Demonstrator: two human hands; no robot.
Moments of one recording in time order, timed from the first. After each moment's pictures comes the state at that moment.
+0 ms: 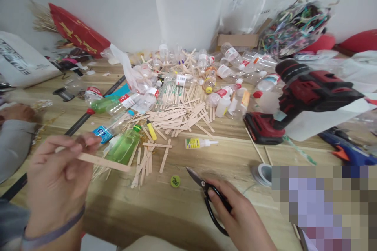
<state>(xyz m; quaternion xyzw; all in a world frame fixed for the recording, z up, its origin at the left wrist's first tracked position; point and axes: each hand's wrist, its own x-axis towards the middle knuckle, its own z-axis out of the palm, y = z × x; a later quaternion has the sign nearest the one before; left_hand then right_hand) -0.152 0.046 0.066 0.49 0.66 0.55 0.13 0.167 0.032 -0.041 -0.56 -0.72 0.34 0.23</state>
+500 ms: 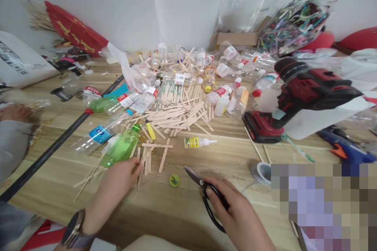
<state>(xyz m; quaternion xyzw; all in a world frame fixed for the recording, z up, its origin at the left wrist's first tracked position) -0.135 0.058 0.002 0.64 0.75 -0.10 0.13 0.162 0.034 -0.034 -0.55 -0.73 0.34 0.25</state>
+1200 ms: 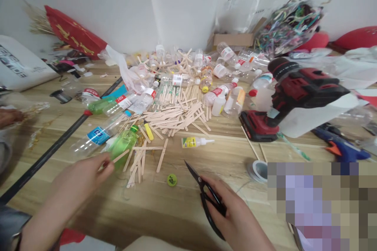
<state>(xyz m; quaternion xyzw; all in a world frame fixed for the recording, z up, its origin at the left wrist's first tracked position) -0.160 0.038 0.066 0.58 0.79 -0.15 0.05 0.165 0.027 -0.033 -0.54 -0.68 0.41 0.27</state>
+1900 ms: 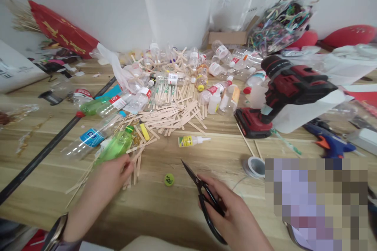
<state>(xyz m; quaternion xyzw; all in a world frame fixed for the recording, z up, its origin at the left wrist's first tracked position) -0.131 0.059 0.025 0.65 0.74 -0.11 0.11 0.166 0.022 -0.029 -0.54 -0.64 0.45 0.29</state>
